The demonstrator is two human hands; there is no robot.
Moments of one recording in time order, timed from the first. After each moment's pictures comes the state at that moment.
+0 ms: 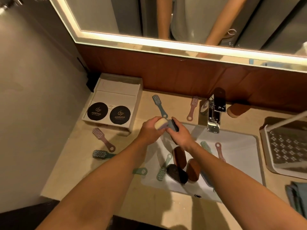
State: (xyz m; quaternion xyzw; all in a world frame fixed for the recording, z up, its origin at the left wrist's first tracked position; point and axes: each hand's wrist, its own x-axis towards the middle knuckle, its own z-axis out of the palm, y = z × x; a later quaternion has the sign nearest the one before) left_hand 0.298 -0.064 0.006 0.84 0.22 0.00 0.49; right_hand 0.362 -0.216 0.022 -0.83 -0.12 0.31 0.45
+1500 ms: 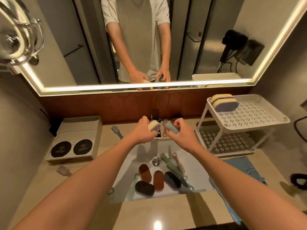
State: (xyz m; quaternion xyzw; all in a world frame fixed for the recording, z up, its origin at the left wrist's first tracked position) left_hand 0.327 -0.216 0.181 0.91 0.05 -0.06 0.40; right_hand 0.338 -0.421 0.178 -0.90 -0.10 0.03 0.42
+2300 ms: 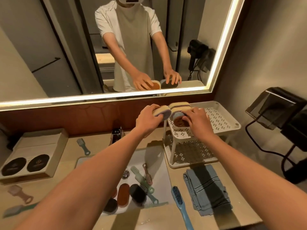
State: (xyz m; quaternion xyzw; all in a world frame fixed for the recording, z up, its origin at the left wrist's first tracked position) left_hand 0.429 -0.426 0.225 0.92 0.00 0.12 0.38; right_hand 0.446 -0.654 0.219 -0.96 -0.15 -0.14 0.18
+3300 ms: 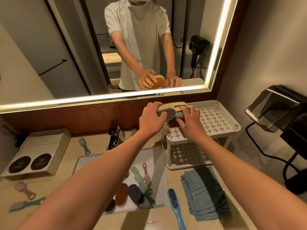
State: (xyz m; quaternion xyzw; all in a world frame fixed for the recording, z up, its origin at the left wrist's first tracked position) left_hand 0.436 -0.478 0.228 0.92 0.03 0.16 0.35; right_hand 0.475 -0.660 0.195 -0.94 -0.16 -0.10 0.28
